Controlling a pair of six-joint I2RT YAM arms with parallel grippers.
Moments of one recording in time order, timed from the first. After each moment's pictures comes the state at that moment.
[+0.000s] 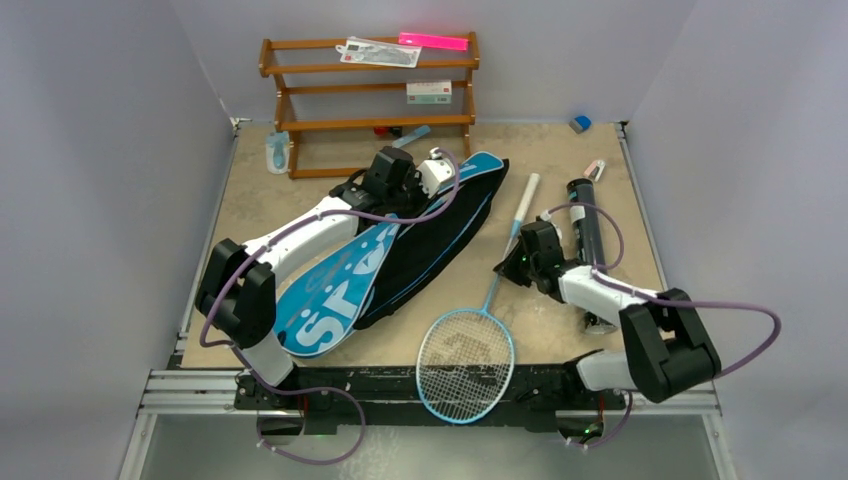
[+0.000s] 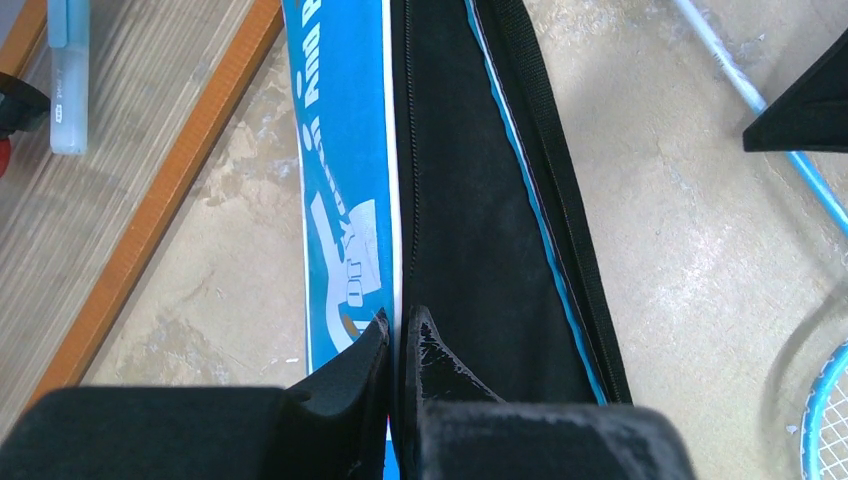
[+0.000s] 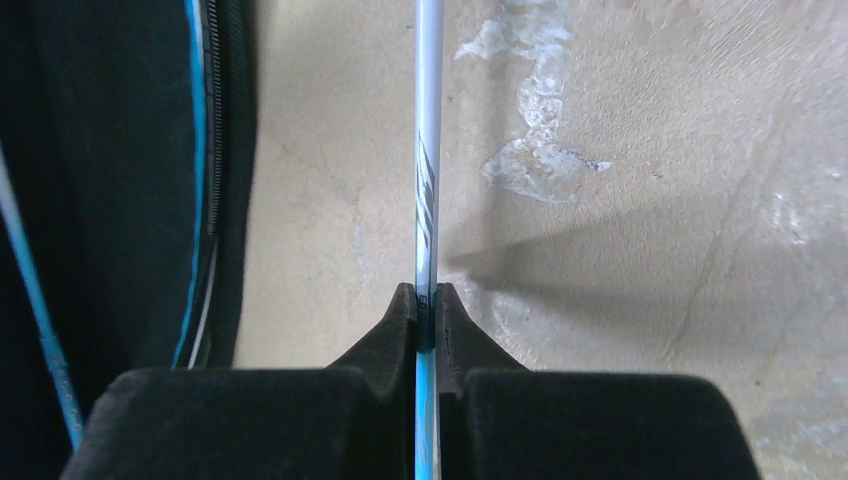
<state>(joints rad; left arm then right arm) -0.62 1.68 1.33 -0.31 0.14 0.33 0.37 1.37 0.51 -0.01 -0.03 0.88</state>
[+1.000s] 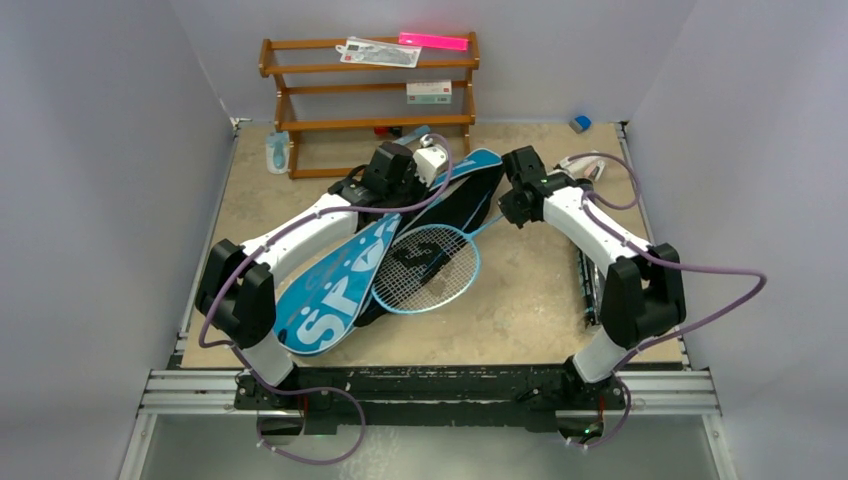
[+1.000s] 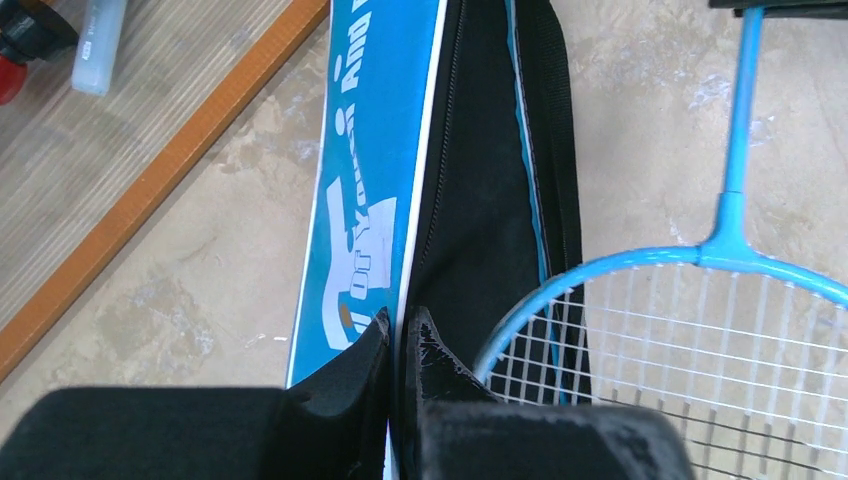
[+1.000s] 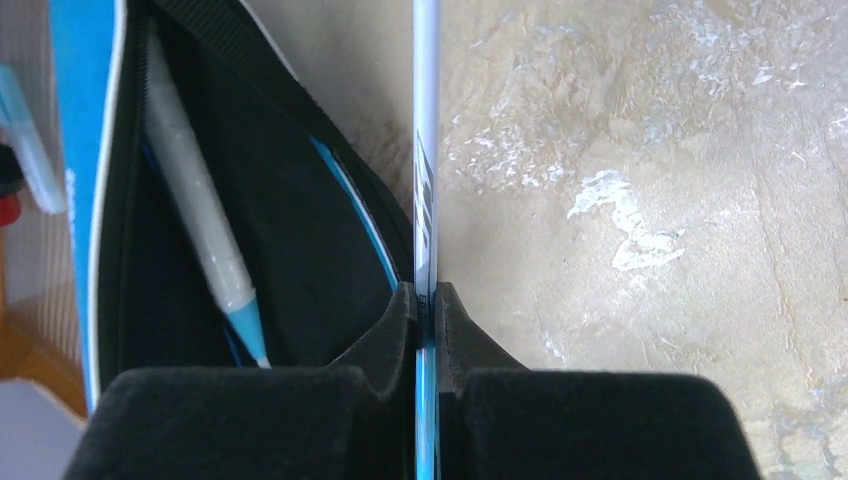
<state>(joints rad) -0.62 1.68 1.36 -0.32 0.05 0.17 0.37 1.62 1.27 -0.71 0.31 1.30</state>
